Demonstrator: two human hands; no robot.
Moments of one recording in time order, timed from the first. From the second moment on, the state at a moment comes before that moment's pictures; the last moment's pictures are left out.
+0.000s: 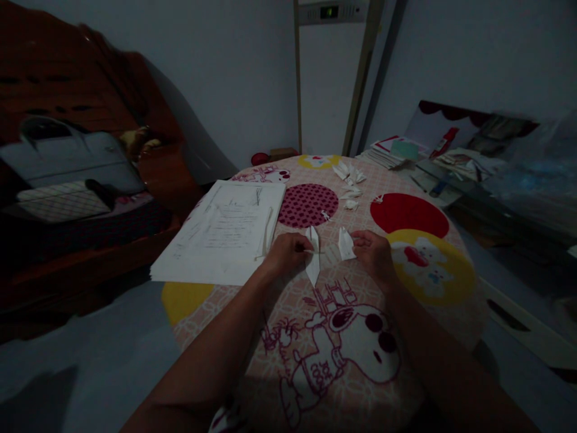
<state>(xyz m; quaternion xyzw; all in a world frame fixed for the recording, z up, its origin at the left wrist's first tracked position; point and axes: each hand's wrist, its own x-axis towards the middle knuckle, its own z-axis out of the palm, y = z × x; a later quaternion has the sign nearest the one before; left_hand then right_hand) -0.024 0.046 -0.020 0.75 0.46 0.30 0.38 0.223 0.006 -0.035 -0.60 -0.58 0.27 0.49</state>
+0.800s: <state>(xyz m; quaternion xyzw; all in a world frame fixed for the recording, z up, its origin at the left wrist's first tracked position) -0.032 0.041 -0.011 0.84 0.38 0.23 0.32 0.216 0.000 -0.031 -0.64 -0.62 0.15 0.43</state>
